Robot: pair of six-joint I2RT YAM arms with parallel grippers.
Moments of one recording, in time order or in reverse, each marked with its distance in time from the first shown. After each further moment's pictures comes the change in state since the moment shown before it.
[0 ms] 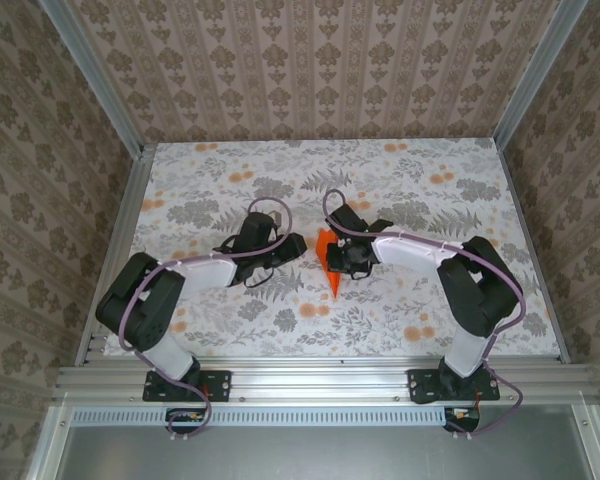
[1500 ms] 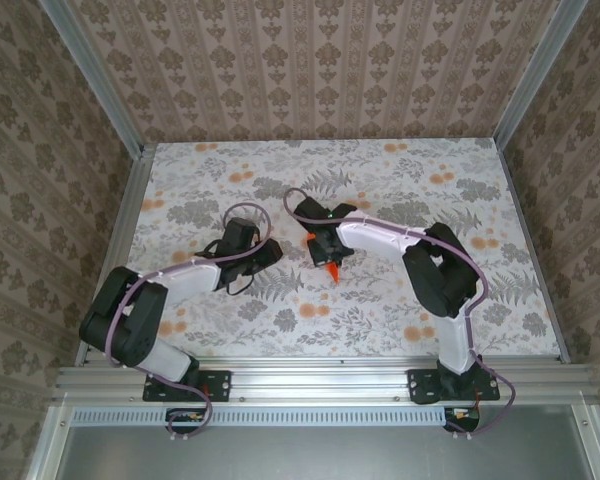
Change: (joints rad) left arm 0.093 -0.117 -0.076 -0.182 -0.128 0.030; right arm 0.062 0.241 0.379 -0.267 0.273 -0.241
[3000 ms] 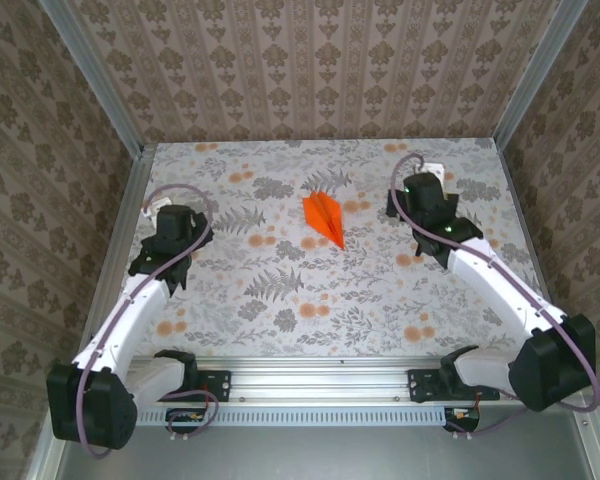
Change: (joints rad) left arm 0.318 -0.455 0.079 -0.399 -0.552 0.396; right arm -0.376 -0.764 -0.518 0.434 0.327 -0.158
